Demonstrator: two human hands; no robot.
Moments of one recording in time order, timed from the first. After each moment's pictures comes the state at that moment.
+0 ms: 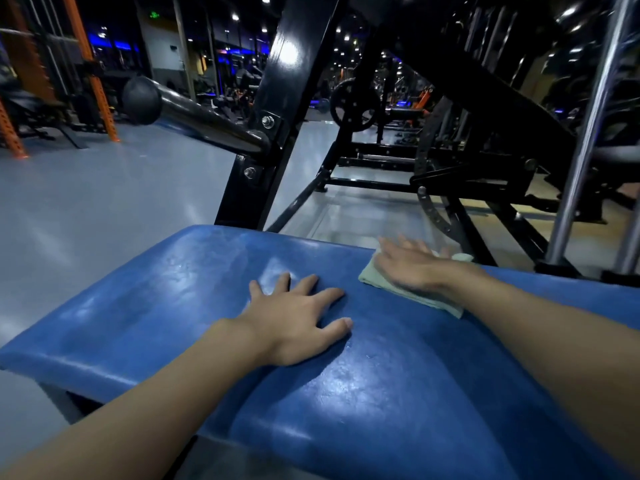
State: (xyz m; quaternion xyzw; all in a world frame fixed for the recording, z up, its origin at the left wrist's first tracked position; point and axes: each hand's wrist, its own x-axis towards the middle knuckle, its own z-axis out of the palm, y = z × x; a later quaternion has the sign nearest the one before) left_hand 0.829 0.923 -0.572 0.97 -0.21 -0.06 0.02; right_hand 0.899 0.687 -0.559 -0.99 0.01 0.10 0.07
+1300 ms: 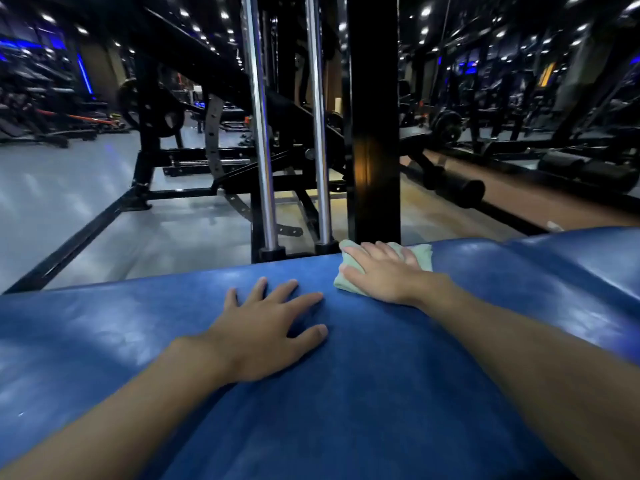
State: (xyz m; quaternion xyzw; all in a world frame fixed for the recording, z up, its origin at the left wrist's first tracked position) left_hand 0.776 0.558 -0.567 0.90 -0.42 -0.07 0.03; right_hand 0.757 0.314 -0.580 -0.99 0.16 0.01 0.05
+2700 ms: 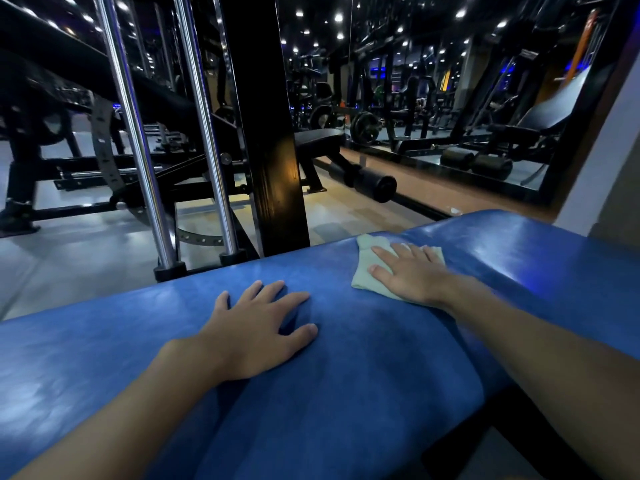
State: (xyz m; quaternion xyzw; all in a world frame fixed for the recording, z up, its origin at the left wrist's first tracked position) left_hand 0.740 0.451 -0.567 0.86 -0.50 -0.08 0.04; right_hand 0.631 0.174 -0.583 -0.94 0.33 0.02 0.02
